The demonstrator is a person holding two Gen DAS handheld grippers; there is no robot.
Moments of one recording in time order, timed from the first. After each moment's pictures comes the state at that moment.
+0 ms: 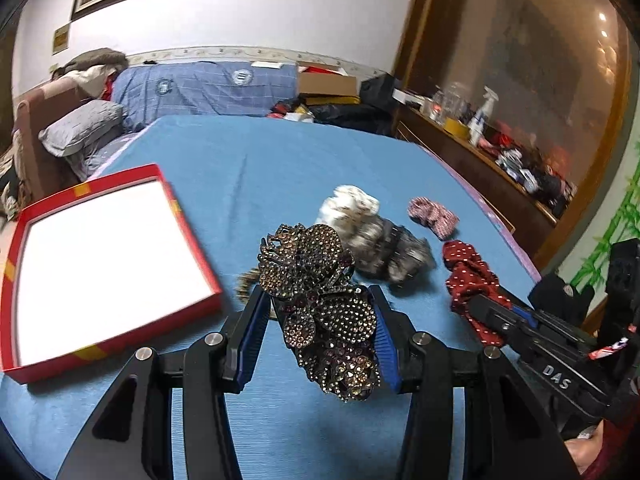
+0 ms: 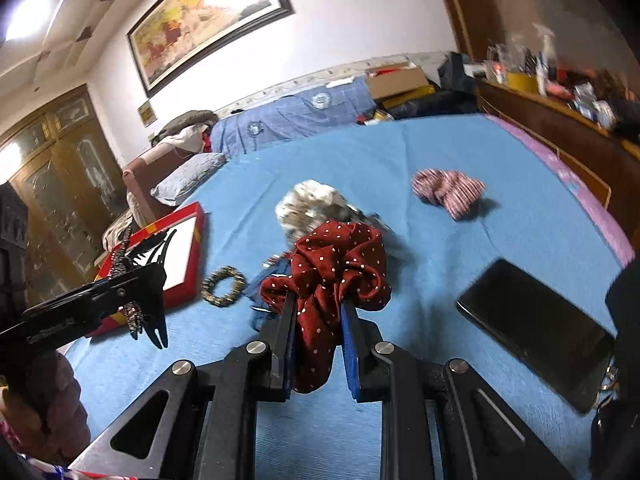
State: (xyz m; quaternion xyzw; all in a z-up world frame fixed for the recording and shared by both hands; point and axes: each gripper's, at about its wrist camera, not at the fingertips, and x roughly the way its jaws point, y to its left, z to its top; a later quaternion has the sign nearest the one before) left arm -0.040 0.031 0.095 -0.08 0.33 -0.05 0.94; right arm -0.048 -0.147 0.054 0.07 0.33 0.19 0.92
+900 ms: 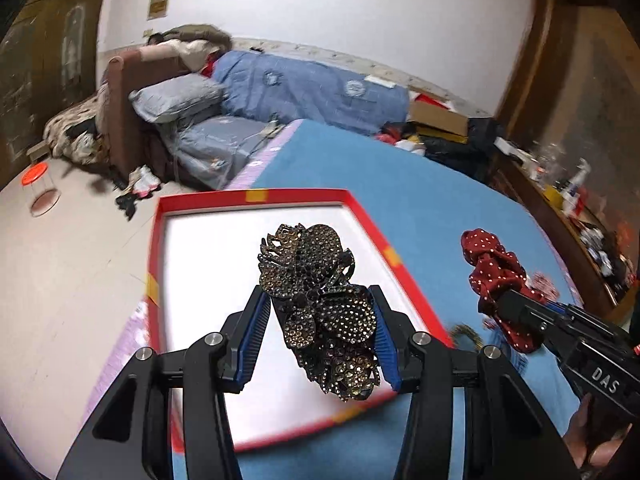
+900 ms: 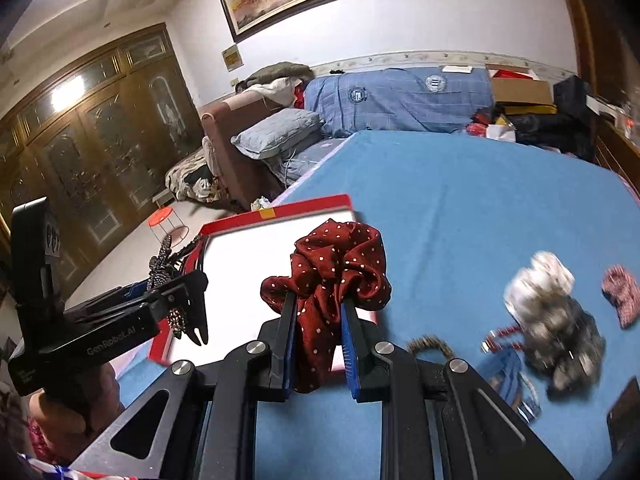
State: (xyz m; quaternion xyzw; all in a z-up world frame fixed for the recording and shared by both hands) left arm -0.045 0.243 0.114 -0.15 0.33 0.10 0.93; right arm 0.013 0.078 0.090 -0.01 0.37 0.33 0.87
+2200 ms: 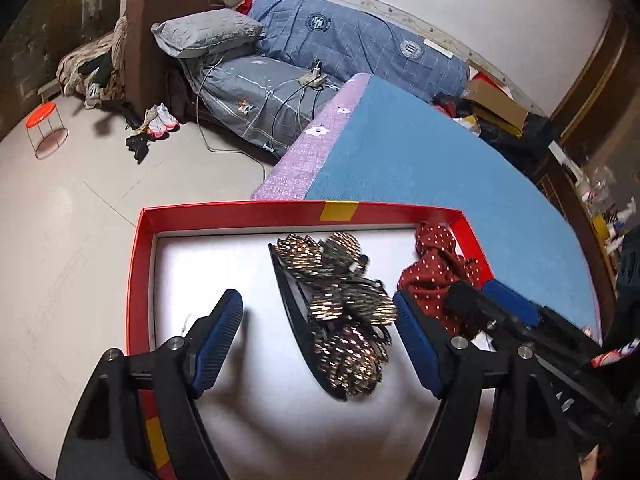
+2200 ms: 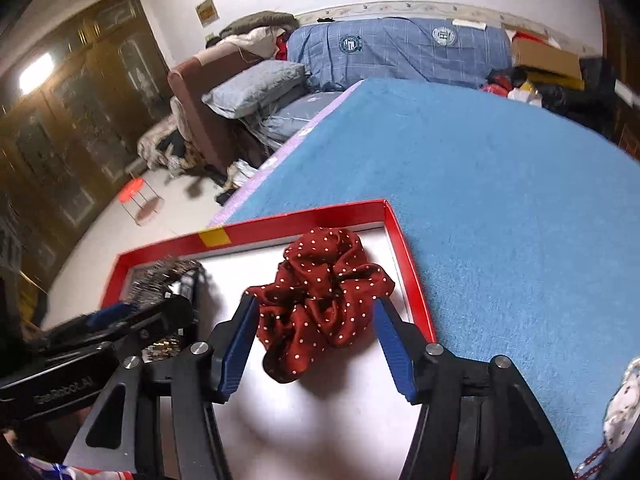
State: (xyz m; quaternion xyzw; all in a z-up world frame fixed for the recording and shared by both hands) left arm 0.075 0.344 0.054 -0.21 0.42 0.13 0.87; right arm 0.155 0.215 0.014 -0.03 0.44 0.31 0.84
